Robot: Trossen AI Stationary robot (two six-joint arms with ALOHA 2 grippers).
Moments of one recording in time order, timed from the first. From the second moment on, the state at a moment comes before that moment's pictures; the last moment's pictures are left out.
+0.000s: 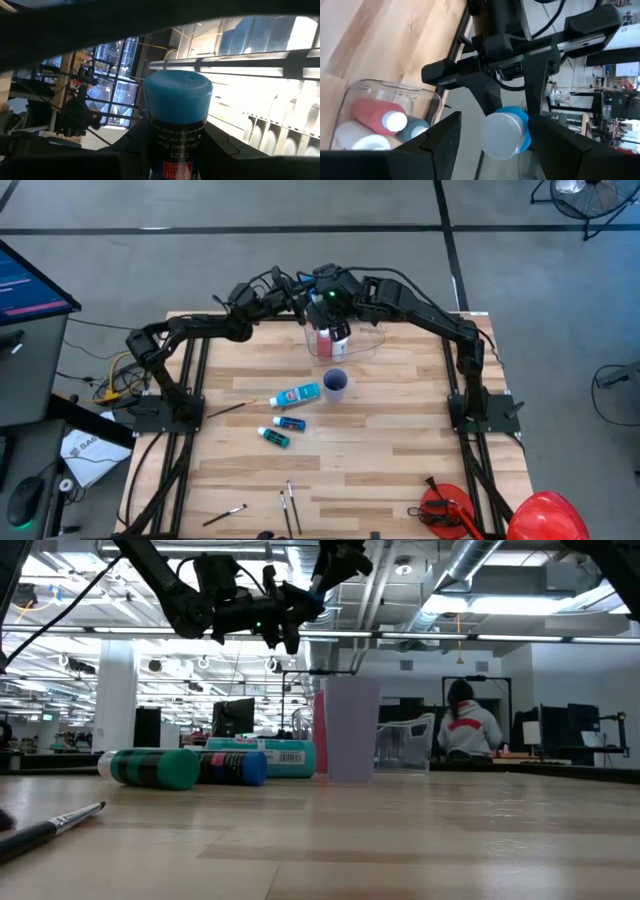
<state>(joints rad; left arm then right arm) 0.66 1.71 0.95 1.14 0.36 -2.00 -0.26 2.00 2.33 -1.03 0.39 -0.98</state>
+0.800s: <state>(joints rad) 0.65 1.71 0.95 1.13 0.33 -2.00 -0.30 2.00 2.33 -1.03 0.43 -0.84</state>
